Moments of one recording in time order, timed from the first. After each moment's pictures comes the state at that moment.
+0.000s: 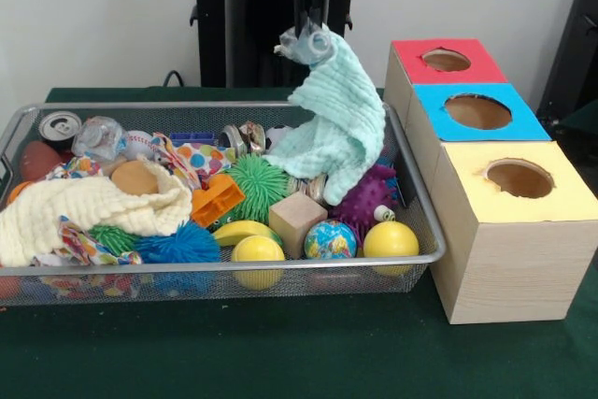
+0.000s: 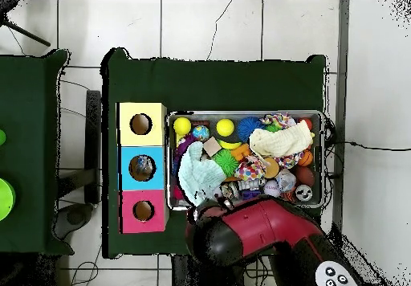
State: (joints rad) arm -0.78 -1.04 0.71 2.23 -0.58 0.53 1.74
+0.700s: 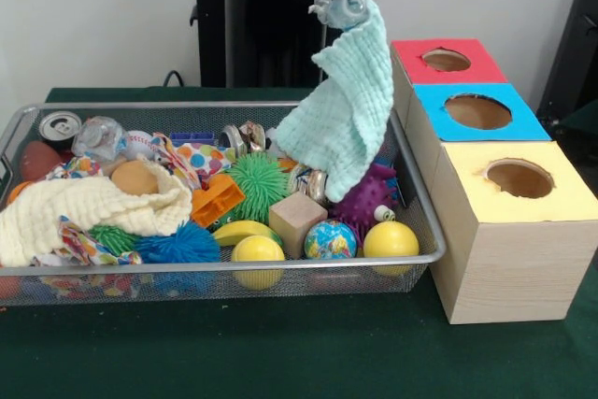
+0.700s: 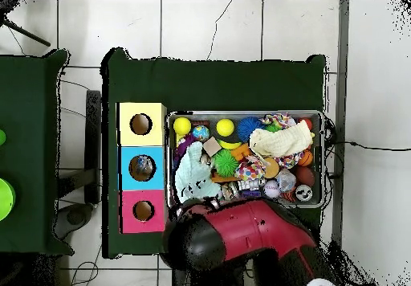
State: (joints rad) arm -0.73 -1.17 0.74 2.24 -0.38 0.62 1.74
